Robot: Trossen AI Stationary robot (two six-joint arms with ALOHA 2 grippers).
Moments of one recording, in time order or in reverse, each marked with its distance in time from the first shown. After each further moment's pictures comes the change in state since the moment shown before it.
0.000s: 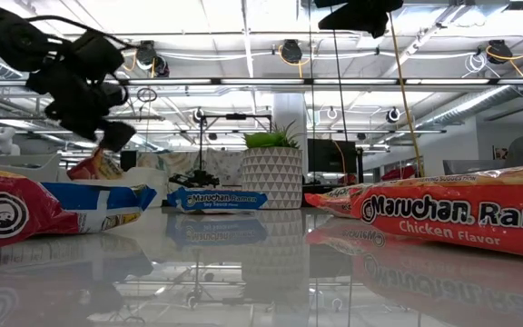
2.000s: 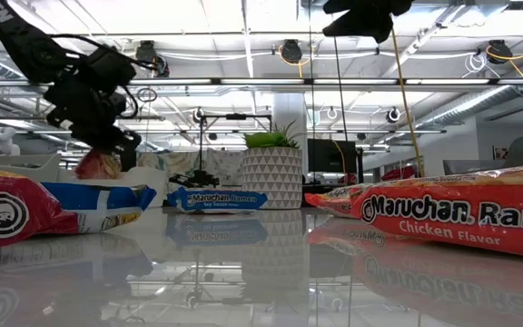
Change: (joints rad) left arm 0.045 0.158 0.020 0.116 -0.111 -0.078; right arm 0.015 0.000 0.000 -0.073 -0.050 0.029
